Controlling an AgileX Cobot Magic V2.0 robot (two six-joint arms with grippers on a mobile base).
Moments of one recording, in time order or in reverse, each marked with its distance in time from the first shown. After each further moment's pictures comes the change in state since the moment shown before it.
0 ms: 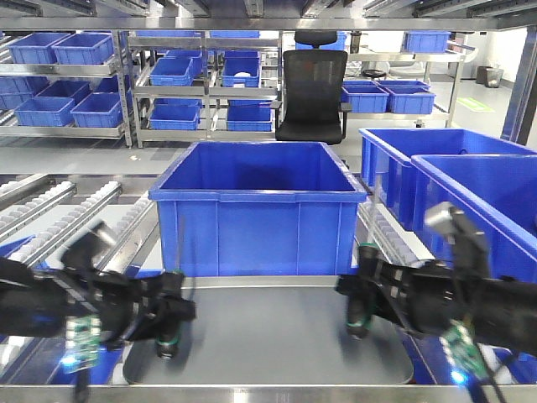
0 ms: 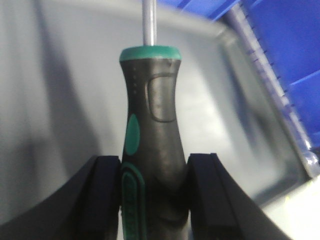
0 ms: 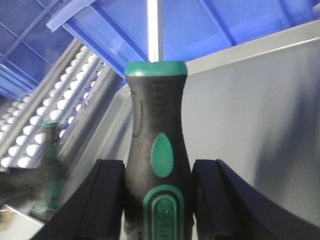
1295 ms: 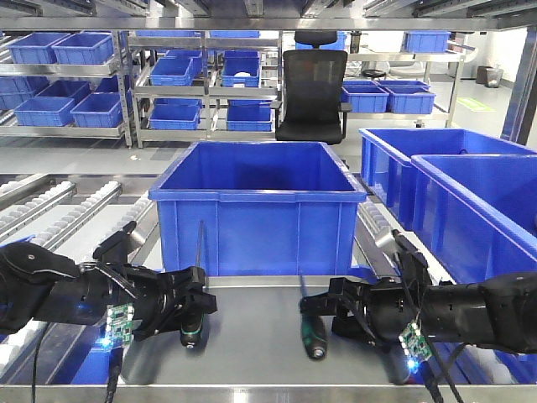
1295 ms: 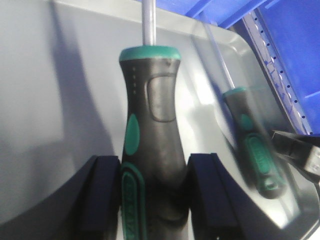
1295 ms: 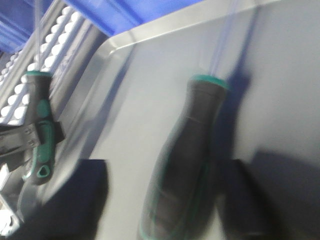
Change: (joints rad) left arm -0.035 0.110 -0.101 -0.019 -0.035 0.008; right arm 0.000 0.239 -0.134 -0.064 0.135 -0.015
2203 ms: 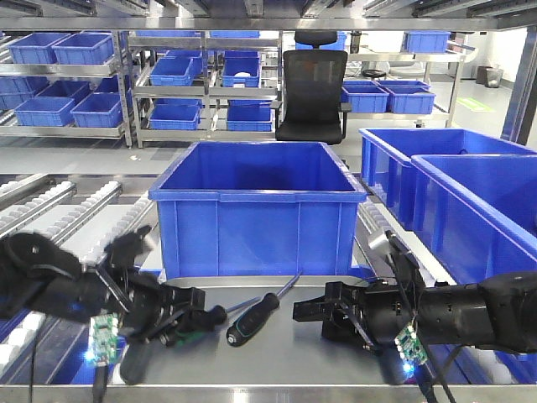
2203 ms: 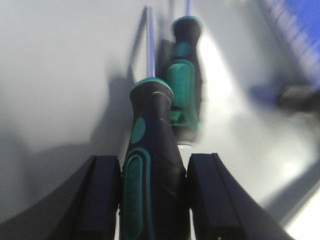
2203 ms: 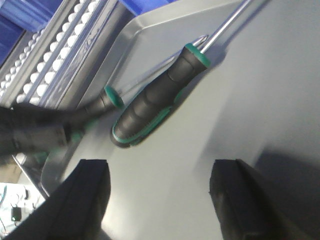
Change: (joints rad) left arm -0.002 0.000 -0.084 0.272 0.127 0.011; right arm 0.000 0.000 -0.001 0.000 0.081 -0.036
